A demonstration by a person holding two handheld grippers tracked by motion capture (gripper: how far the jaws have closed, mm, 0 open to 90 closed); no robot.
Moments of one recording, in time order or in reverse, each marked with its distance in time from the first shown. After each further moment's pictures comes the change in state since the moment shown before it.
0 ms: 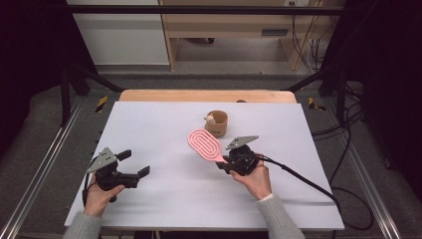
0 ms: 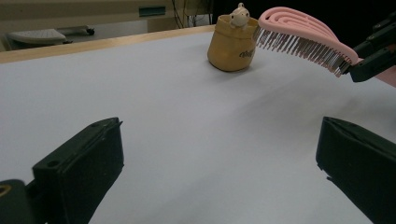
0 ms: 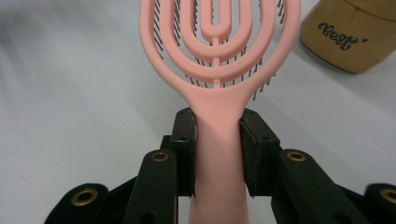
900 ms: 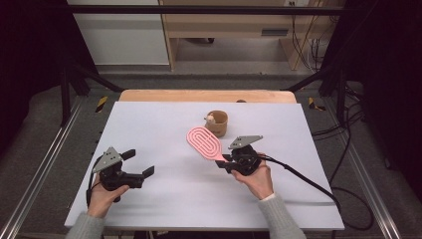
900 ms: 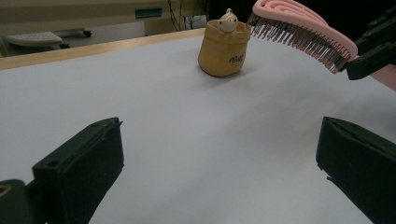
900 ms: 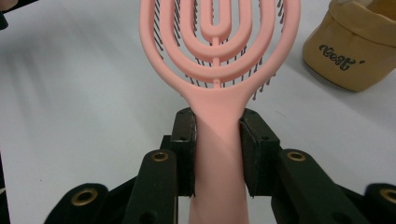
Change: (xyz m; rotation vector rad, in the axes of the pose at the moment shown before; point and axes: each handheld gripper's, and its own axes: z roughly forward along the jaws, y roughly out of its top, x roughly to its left) left arm -0.014 0.009 0.005 0.003 -0.001 0.006; right arm 0.000 0.001 -0.009 -0.066 0.035 -0.014
